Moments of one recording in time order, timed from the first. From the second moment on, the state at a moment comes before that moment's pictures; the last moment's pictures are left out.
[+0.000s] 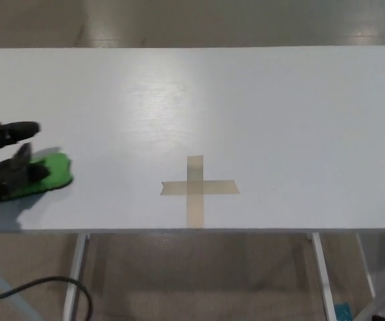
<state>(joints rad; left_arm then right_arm) -0.68 0.47 0.27 1.25 -0.09 -0.32 -0.05 0.03 -0.17 -0.16 1.08 -0.05 -0.67 -0.21</state>
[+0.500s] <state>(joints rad) -0.67 0.50 0.28 1.27 -0.10 -0.32 -0.07 0.03 -0.18 -0.16 1.09 -0.06 -0.67 -0.21</state>
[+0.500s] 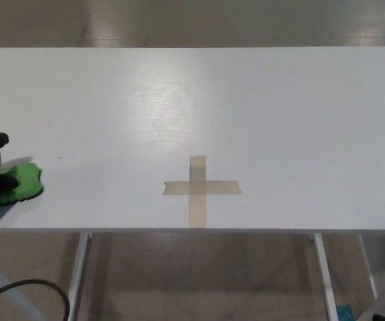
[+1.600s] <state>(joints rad) -0.76 0.04 -0.05 1.07 -0.01 -0.29 -0.07 0.02 -0.18 -0.17 1.06 -0.05 -0.67 -0.18</state>
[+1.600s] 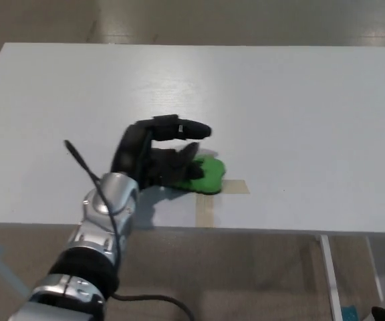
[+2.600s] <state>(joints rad) -0.80 0.07 -0.07 0.86 -0.03 -0.12 -0.32 0.02 -0.18 -0.17 1.06 -0.05 -0.67 -0.17</state>
